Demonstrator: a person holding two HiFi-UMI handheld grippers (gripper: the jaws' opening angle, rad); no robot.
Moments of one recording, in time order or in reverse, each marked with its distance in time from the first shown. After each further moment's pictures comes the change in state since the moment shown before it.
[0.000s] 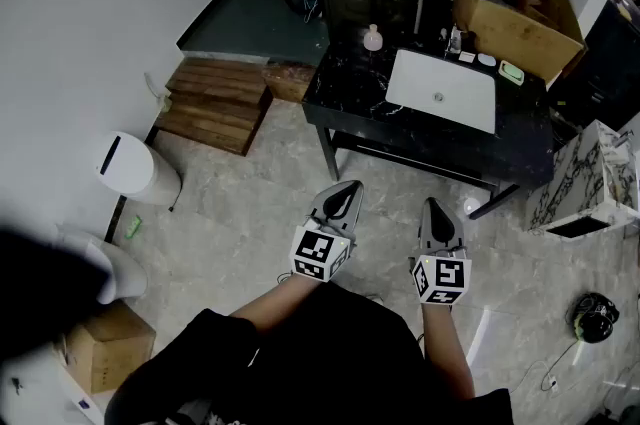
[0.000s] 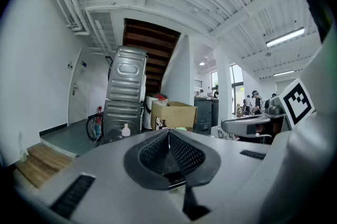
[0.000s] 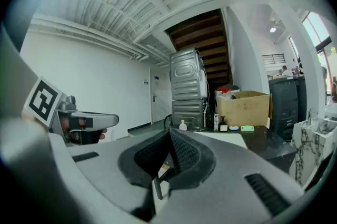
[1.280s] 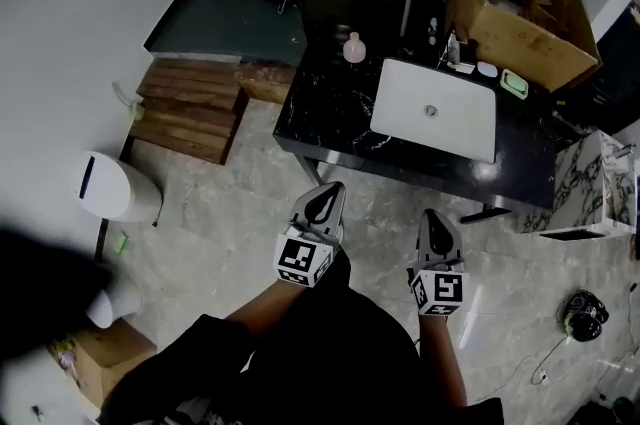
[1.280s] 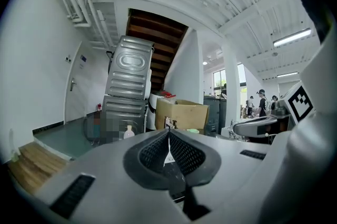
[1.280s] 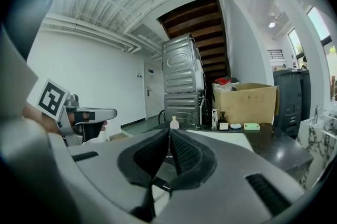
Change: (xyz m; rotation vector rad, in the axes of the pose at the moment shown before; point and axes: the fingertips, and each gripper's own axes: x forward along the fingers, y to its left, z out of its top) left arm 0.145 0.104 -0.006 -0.024 0.003 0.008; right arm 0.143 -0.075 -0.013 0.018 0.061 -0.024
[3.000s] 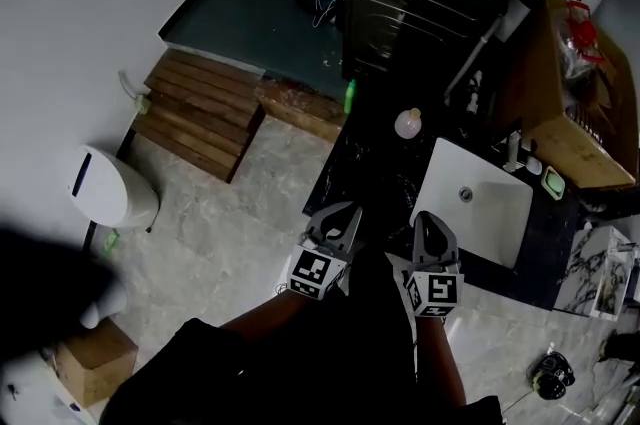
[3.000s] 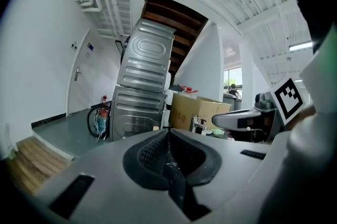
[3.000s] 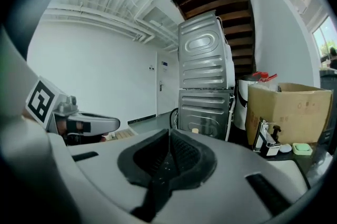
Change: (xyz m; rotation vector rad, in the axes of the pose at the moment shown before) left arm 0.126 0.199 -0.004 -0.079 0.066 0.038; right arm 0.287 0.062 0.044 -0.103 0.058 0.156
